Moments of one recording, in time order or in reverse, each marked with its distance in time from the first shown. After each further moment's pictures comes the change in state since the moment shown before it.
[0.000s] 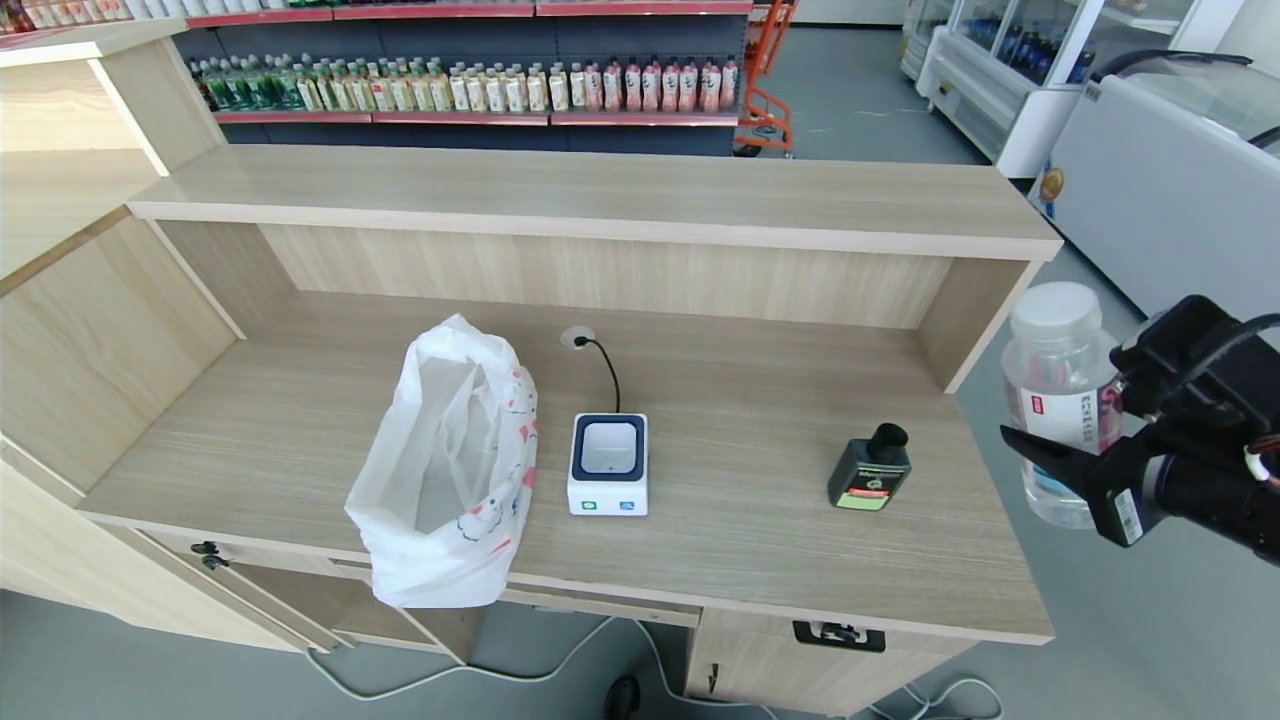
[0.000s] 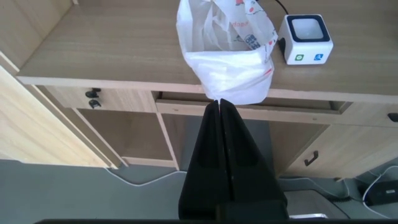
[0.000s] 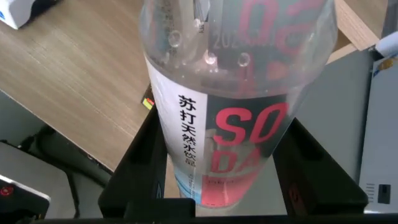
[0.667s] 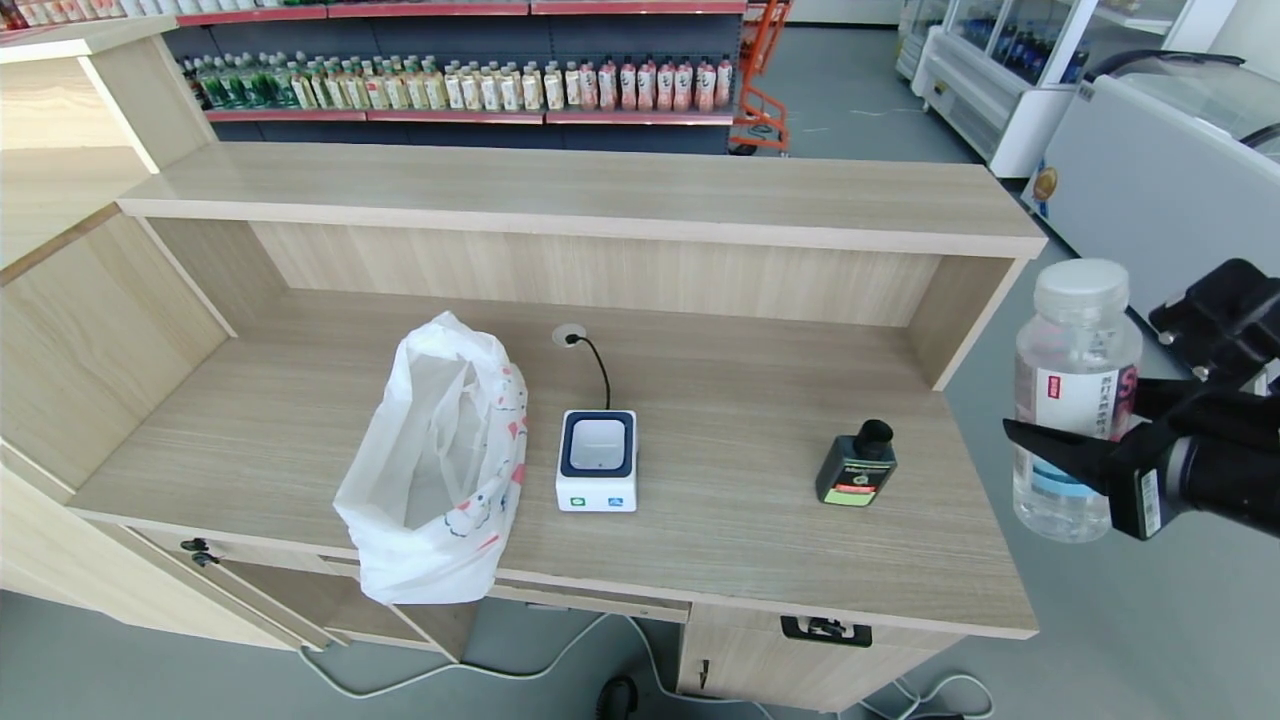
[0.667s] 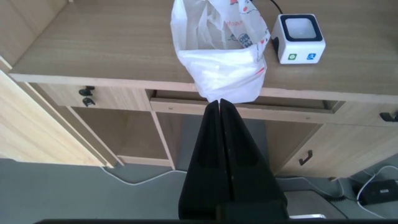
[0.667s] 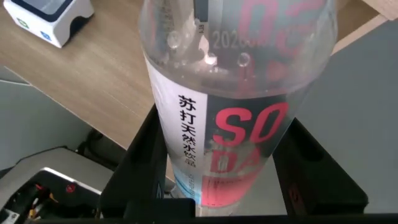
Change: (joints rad) left arm 0.000 0.000 0.000 0.000 0.002 -0.004; right arm -0.007 -0.031 -0.090 0.164 0.060 0.181
